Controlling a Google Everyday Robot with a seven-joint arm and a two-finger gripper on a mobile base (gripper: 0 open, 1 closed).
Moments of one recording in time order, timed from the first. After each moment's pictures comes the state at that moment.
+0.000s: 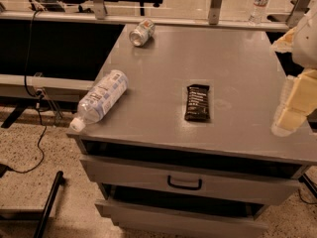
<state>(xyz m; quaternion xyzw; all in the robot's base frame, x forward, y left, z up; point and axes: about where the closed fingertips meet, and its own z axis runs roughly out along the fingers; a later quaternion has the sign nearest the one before) 0.438 -0.216 0.977 -0.60 0.78 -0.04 0.16</state>
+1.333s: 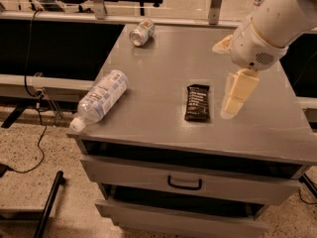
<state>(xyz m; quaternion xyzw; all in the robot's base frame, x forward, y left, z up) 0.526 -0.145 0.923 -0.69 0.69 0.03 0.22</state>
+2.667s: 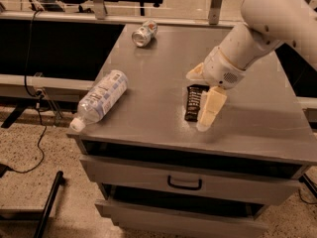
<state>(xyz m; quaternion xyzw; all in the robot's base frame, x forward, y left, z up) 0.546 -0.098 0.844 -0.70 0.67 0.16 0.19</state>
